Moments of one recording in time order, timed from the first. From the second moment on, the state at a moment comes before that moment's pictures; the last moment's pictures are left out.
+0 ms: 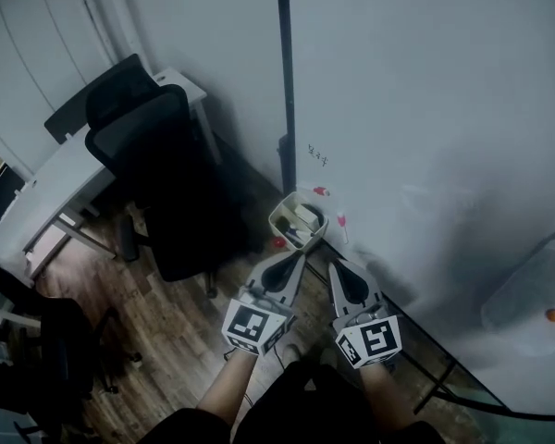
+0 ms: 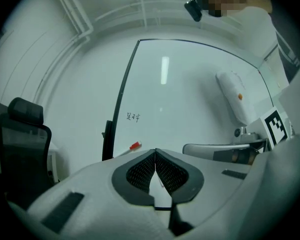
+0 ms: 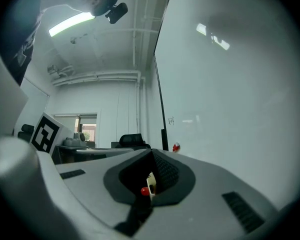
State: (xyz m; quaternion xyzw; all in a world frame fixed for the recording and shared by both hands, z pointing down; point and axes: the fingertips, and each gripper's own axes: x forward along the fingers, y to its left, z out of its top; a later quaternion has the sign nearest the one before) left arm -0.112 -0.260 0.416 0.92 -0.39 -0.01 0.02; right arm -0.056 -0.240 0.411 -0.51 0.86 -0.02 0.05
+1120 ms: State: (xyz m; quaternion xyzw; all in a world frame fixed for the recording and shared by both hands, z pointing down) left arm -0.088 -0.373 0.499 0.91 -0.40 0.11 0.07; right arm -0.048 -0.287 0.456 -0.52 0.85 -0.07 0.05
